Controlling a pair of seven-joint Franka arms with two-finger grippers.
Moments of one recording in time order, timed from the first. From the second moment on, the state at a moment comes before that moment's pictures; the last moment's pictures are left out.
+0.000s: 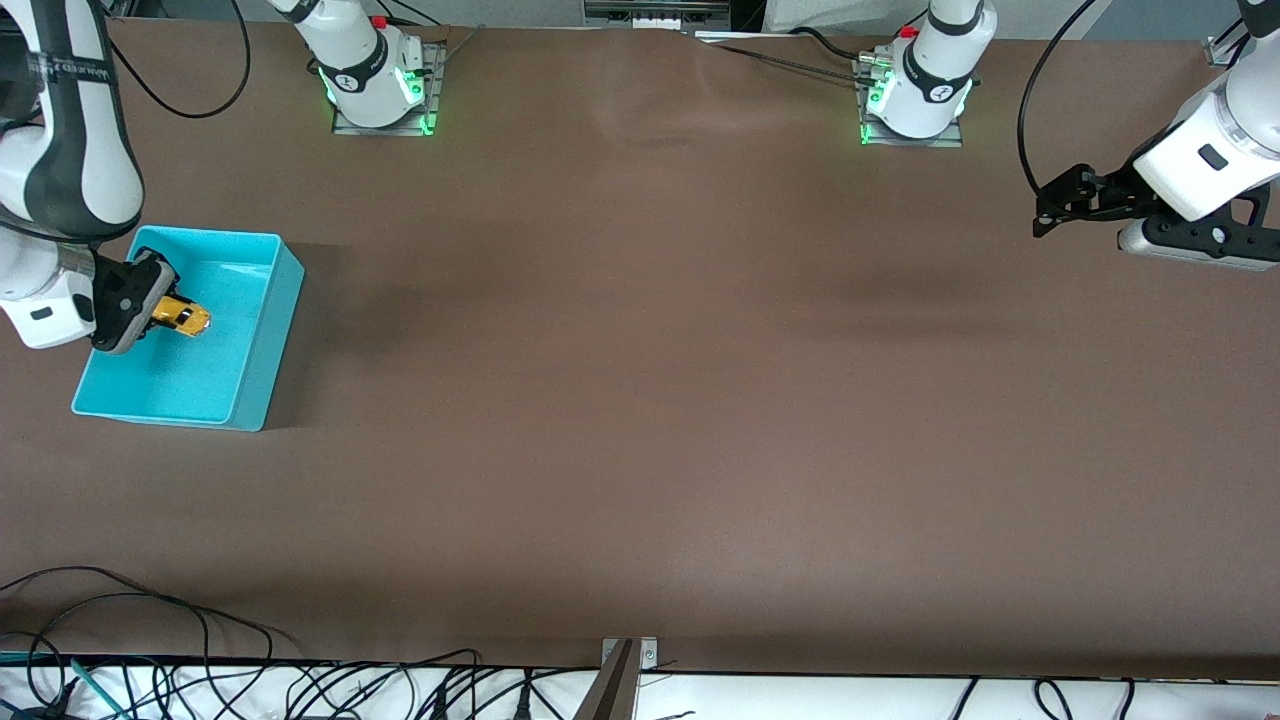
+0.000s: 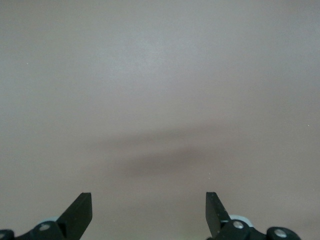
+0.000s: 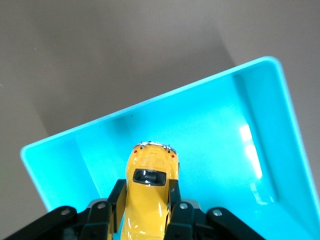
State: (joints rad) left arm 0.02 -0.05 -0.08 -1.69 -0.04 1.56 0.06; right arm 0.00 0.19 -0.27 -2.07 0.00 2.14 -1.42
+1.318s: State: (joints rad) left arm 0.02 -0.05 -0.08 -1.69 -0.04 1.56 0.06; right arm -0.03 0.38 -0.32 -2.16 0.24 2.39 -1.73
